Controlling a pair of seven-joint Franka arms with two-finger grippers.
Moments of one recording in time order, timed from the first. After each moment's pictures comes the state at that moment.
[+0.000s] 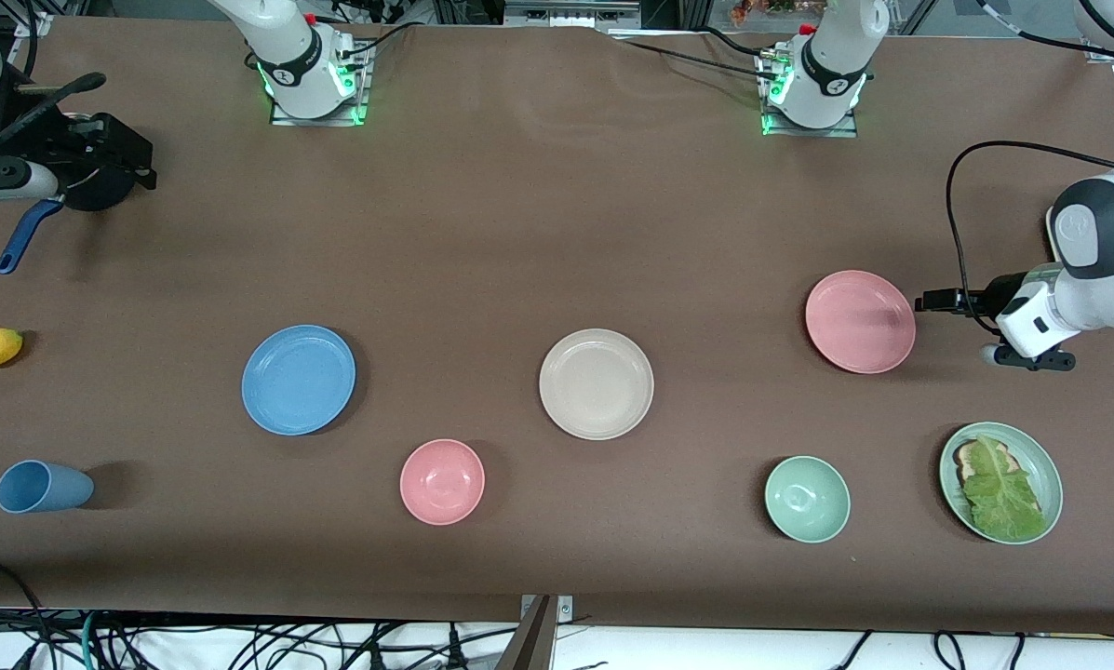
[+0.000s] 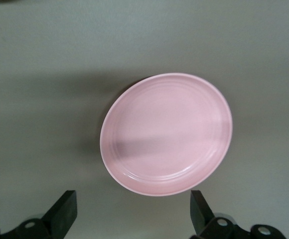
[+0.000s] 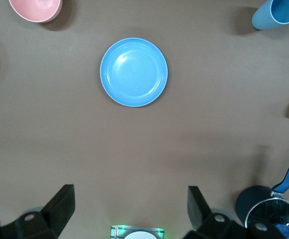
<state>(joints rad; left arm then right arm) 0.12 0.32 0.13 -1.95 -0.18 1.95 0.40 0.10 -0.02 0.00 -1.53 -0.02 1.44 0.02</state>
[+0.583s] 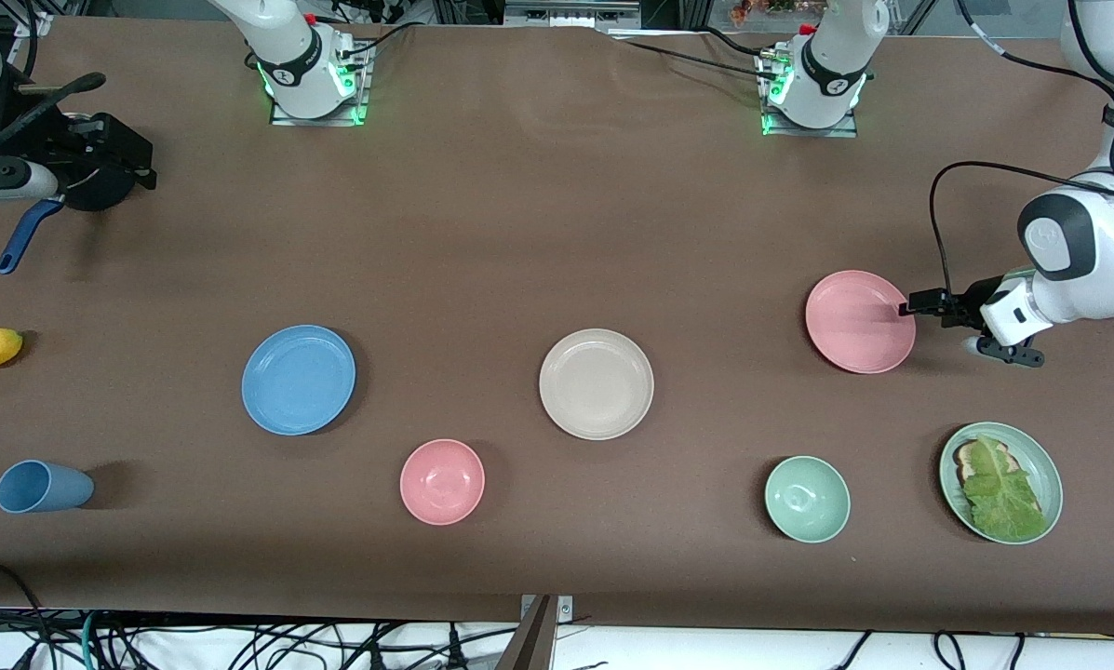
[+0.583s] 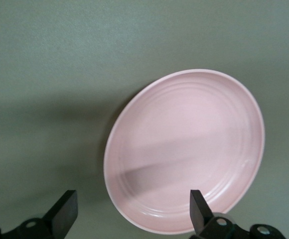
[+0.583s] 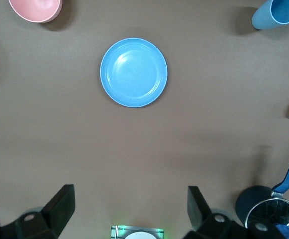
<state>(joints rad) 0.17 0.39 0.13 -2.06 -0.30 2.17 0.67 0.10 -0.02 0.00 -1.53 -0.02 1.44 0.02</state>
